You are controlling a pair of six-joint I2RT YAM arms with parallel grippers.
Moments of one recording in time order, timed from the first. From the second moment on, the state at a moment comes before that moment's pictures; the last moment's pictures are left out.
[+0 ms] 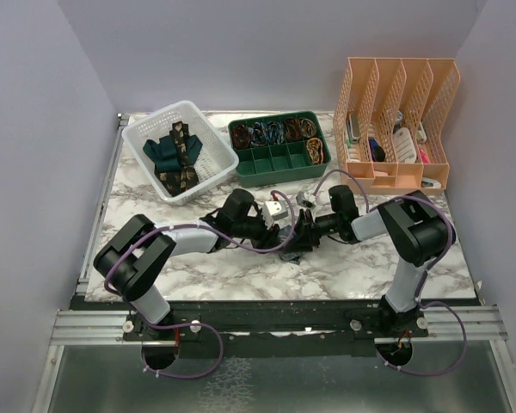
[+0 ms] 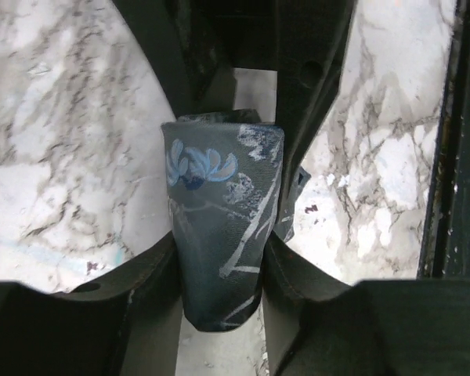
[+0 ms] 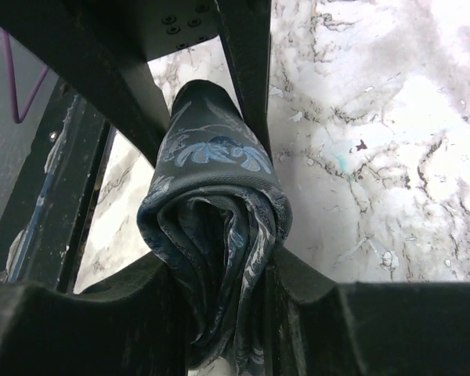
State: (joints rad) left arm -0.71 1.63 0.70 0.30 0.64 0.12; right arm 0.39 1.86 0.61 0.57 -1.29 -0.21
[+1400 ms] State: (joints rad) left arm -0.52 0.93 0.52 0.33 -0.05 -0.17; right arm 0.44 1.84 1.53 -0.29 -0.15 0.21
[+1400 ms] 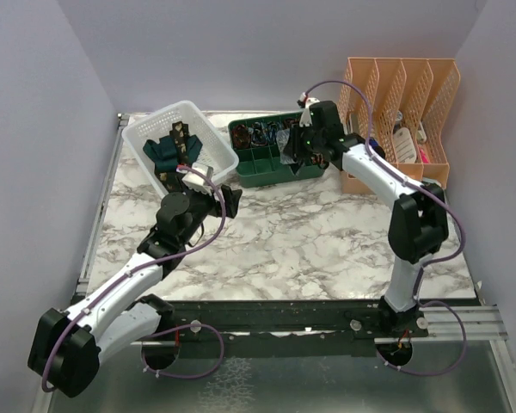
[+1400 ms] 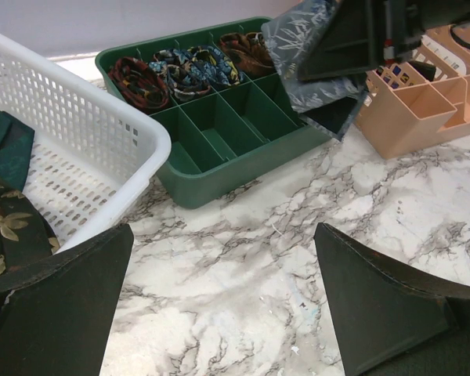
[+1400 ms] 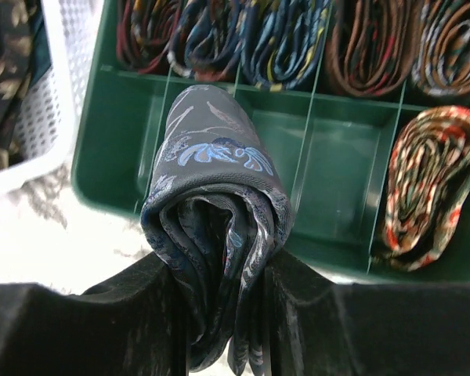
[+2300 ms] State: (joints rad) left arm -0.50 0.91 0.51 0.30 -0.04 -0.17; right arm 0.42 2.20 1.96 -0.52 0.05 0.16
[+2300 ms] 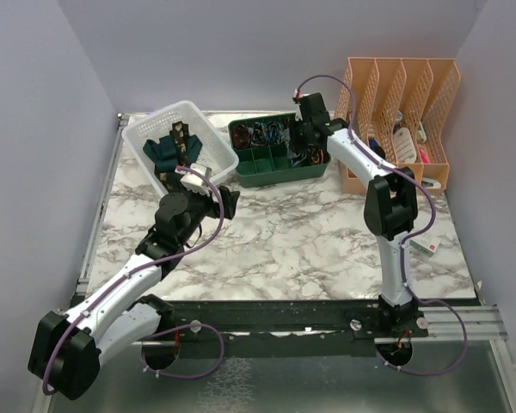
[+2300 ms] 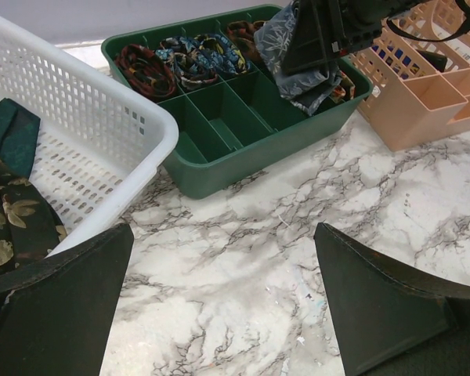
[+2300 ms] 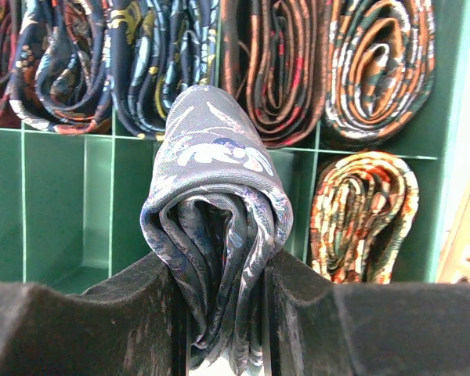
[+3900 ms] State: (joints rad) left arm -0.49 0.95 0.49 0.31 0.02 -0.18; right arm 0.40 2.32 2.18 -0.89 0.02 0.00
